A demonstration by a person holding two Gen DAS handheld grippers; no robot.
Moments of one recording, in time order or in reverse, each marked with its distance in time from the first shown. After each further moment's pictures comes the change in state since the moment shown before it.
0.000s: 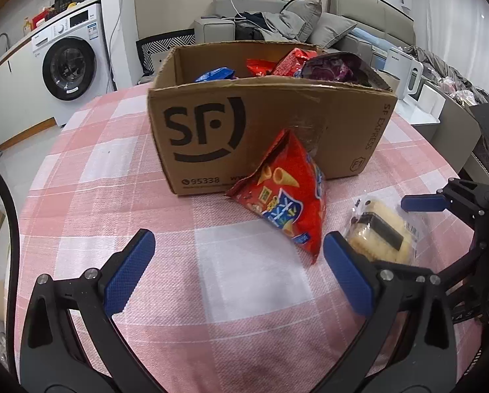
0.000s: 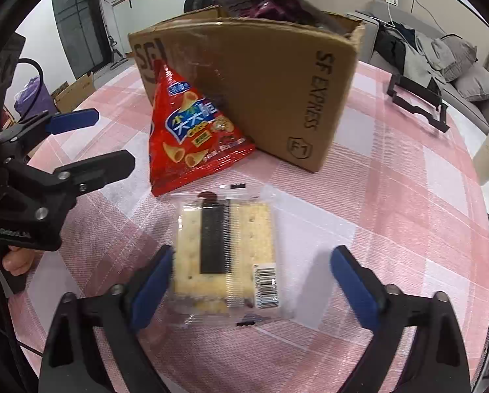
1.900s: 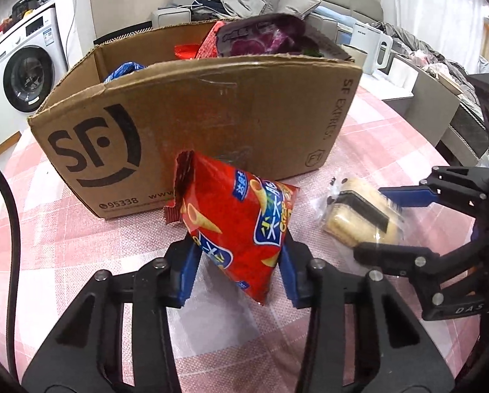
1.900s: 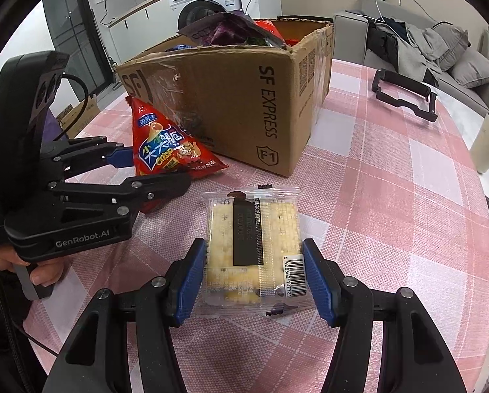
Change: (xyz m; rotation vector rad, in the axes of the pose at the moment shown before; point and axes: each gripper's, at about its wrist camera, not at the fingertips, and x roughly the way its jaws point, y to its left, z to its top) left arm 0.053 -0.051 0.029 0.109 0.061 -0.123; right arm -0.010 -0.024 -0.001 0.069 -0.047 0.060
